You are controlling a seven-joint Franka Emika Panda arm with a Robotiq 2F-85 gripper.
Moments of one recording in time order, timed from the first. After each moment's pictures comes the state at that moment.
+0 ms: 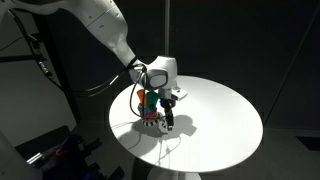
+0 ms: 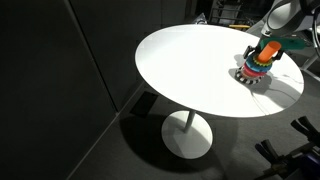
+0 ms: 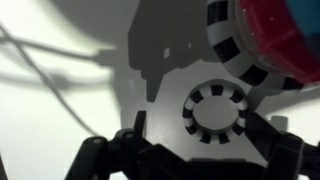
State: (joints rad) arm 0.02 0.58 -0.25 -2.03 0.03 2.56 0.49
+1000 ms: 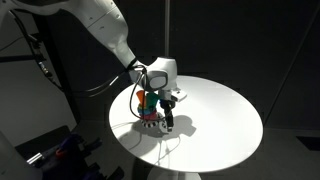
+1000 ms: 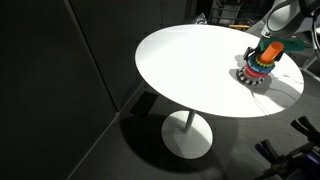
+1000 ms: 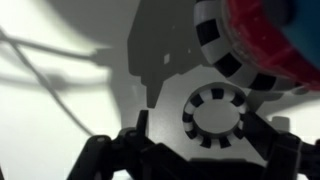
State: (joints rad) arm 0.01 0.59 -0.24 -2.04 0.03 2.57 0.48
